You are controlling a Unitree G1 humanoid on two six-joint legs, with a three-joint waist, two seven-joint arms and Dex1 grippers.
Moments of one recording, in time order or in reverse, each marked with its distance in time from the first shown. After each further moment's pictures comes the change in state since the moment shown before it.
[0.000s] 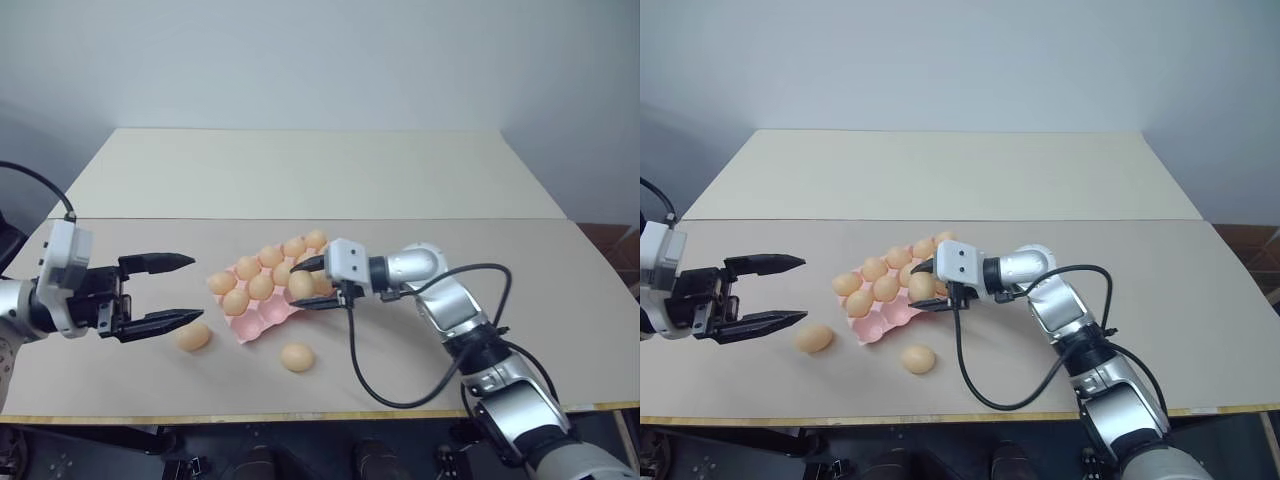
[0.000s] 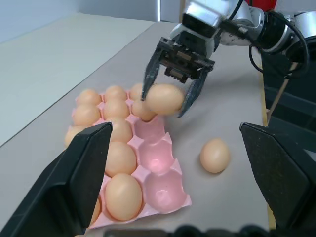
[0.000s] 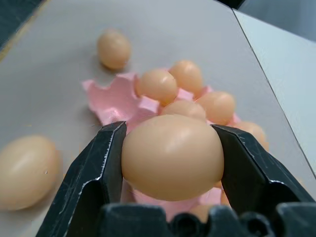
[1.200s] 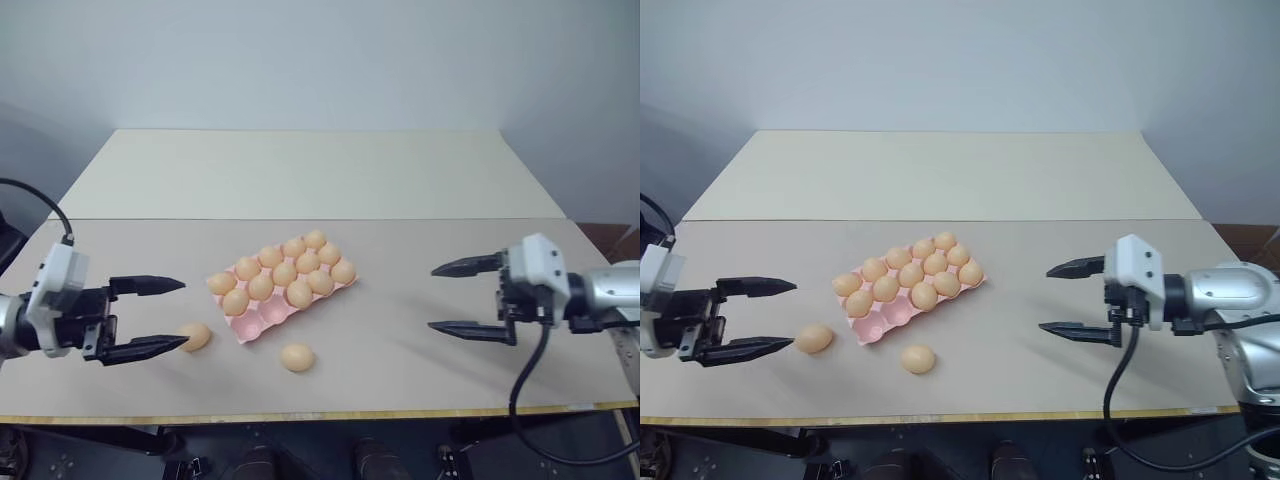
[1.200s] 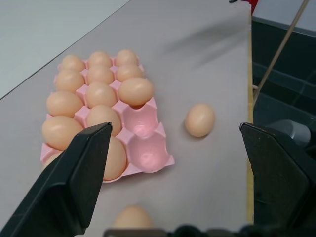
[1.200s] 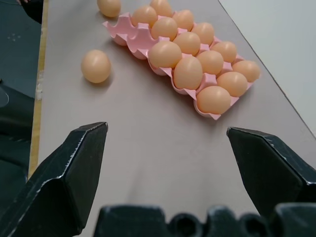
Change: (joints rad) left arm 0.107 0.053 0.041 0.036 0.059 -0.061 -0.135; right arm 0.512 -0.633 -0.582 -0.520 0.478 0.317 0.233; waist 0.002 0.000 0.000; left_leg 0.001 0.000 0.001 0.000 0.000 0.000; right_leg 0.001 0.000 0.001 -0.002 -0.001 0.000
